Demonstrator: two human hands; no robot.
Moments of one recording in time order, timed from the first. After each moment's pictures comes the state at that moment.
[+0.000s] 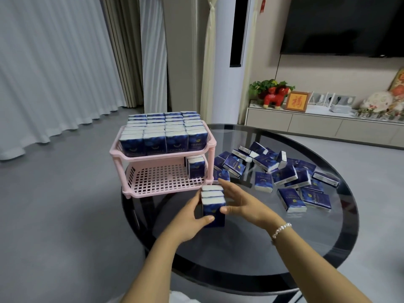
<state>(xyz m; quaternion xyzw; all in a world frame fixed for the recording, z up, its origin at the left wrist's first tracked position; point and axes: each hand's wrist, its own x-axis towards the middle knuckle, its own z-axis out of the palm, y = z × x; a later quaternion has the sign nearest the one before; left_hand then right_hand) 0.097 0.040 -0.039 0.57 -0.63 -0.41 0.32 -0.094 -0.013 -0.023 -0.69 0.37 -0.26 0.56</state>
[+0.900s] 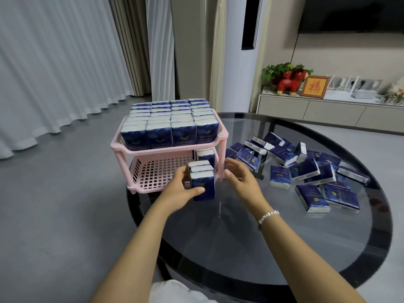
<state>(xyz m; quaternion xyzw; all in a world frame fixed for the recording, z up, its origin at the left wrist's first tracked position) 0.150 -0.023 -0.041 0.63 -0.55 -0.39 0.38 -0.045 -0.055 -0.038 -0.62 0.45 -0.46 0.45</state>
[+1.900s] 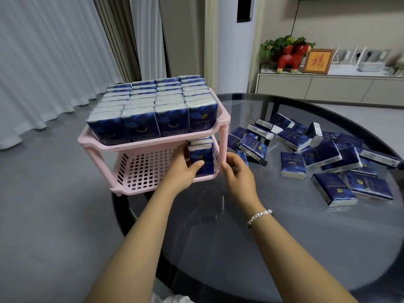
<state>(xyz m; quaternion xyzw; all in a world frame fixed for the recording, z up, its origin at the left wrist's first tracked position) 0.142 -0.092 -0.059 0.63 -0.58 -0.32 0.41 -0.015 -0.089 -0.085 -0.61 0.49 -0.50 0.37</state>
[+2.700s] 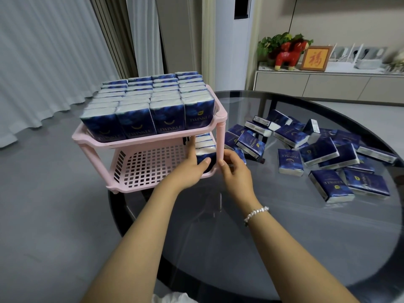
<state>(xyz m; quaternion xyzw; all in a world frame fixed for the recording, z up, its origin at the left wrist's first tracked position) 0.124 -0.086 -0.043 0.65 -0.64 -0.33 0.24 -0.014 -0.092 -0.091 -0.62 0.50 -0.50 0.34</state>
